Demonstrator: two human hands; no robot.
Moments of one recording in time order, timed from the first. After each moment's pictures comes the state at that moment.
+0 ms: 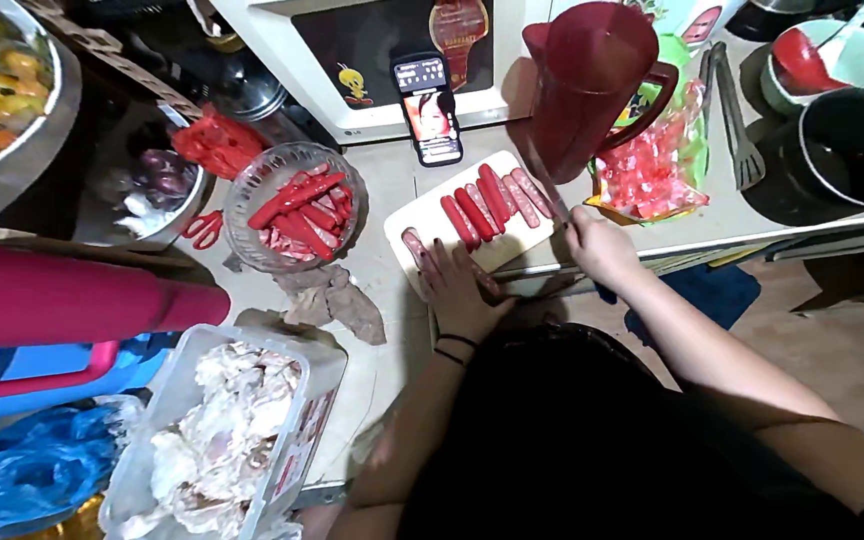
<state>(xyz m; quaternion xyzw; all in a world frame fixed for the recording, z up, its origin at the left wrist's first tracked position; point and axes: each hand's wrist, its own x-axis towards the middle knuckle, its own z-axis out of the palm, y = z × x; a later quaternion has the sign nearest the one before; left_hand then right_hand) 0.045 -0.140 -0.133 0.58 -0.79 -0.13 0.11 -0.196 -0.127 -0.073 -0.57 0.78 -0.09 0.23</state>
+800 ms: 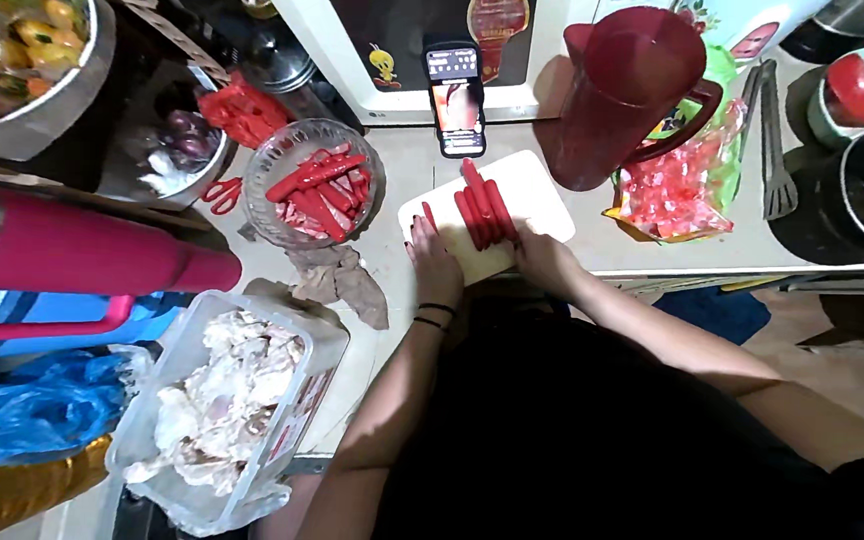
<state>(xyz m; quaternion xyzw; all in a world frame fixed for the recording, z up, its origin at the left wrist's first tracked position) 0.069 -0.187 -0.140 0.62 -0.75 -0.14 0.19 -0.126 -0.170 -0.072 -0.62 0.70 0.00 0.35</state>
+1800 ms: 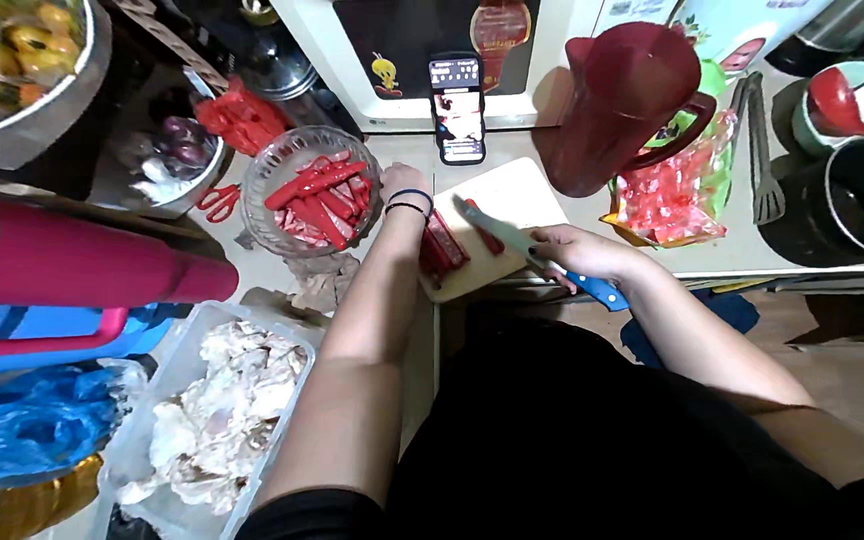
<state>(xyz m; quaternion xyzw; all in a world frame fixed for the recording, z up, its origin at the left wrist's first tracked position) 0.044 -0.351 -0.070 0.74 -0.64 -0.17 -0.12 -0.175 -0.167 -0.034 -0.50 0.55 -0.17 0.65</state>
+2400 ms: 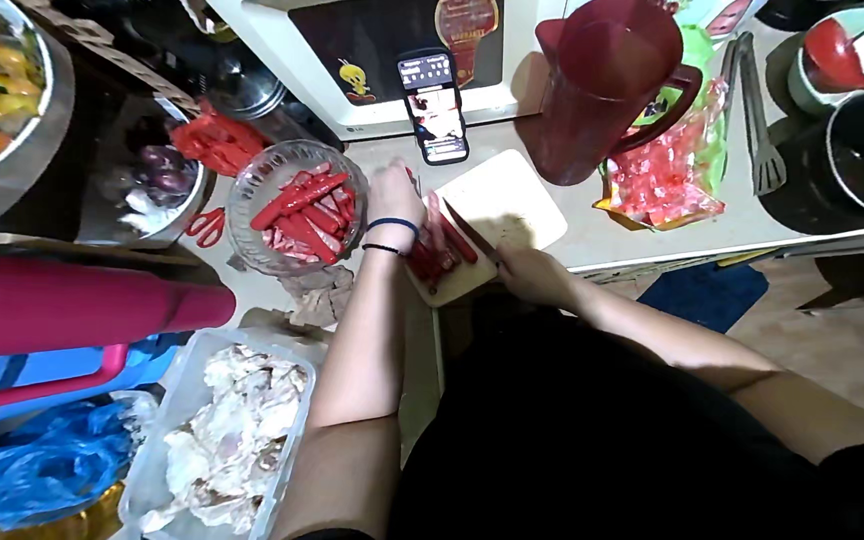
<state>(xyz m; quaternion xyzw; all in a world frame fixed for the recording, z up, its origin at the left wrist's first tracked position) 0.049 -0.302 -0.012 0.64 -0.74 -0.21 0.00 -0.113 -0.157 -0.070 -0.65 0.65 -0.03 0.38</state>
